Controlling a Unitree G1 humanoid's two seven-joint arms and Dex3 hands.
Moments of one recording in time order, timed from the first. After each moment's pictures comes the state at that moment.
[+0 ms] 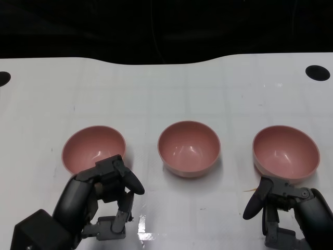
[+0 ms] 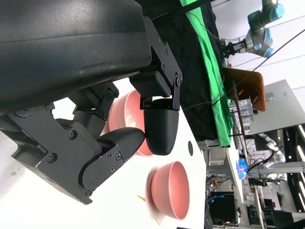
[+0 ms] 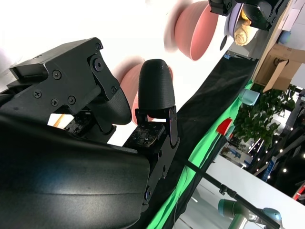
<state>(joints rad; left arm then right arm) 0.13 0.06 -0.07 0.00 -0.08 -0.31 -0.23 0.25 -0.13 0.08 -0.08 -0.20 -0.43 0.07</state>
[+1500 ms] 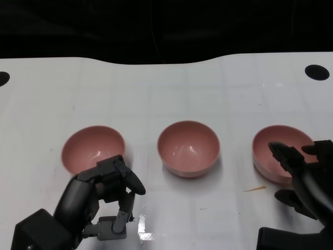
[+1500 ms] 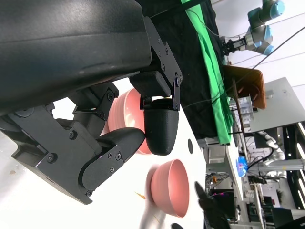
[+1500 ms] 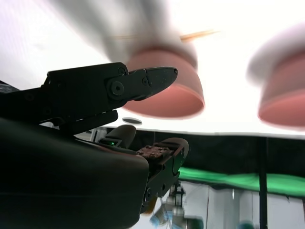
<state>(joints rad) 0.13 0.06 -0.08 0.00 -0.08 -0.31 -0.24 0.06 -0.31 0.18 -0.13 -1.16 0.11 -0.01</state>
